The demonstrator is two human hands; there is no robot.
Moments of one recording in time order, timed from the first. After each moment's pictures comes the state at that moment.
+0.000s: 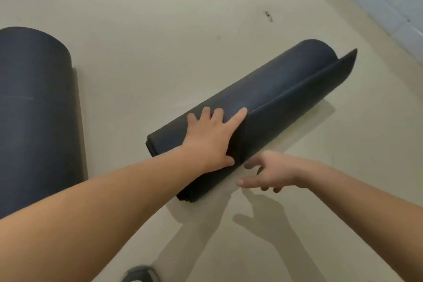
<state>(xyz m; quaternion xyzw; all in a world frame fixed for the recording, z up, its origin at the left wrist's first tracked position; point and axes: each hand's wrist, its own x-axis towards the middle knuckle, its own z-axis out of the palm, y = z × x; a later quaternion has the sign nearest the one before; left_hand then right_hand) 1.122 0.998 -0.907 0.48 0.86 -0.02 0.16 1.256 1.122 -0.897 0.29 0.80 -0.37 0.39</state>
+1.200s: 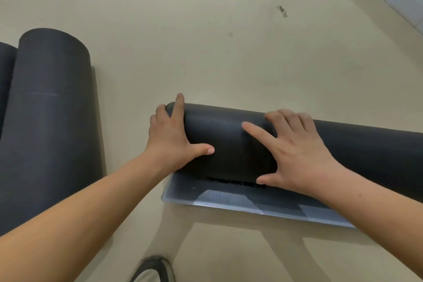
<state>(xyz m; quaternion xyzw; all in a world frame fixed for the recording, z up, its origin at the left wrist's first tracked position) 1.094 0.909 -0.909 0.24 0.93 0.20 0.17 1.266 1.120 -0.887 0.07 0.99 0.07 0.09</state>
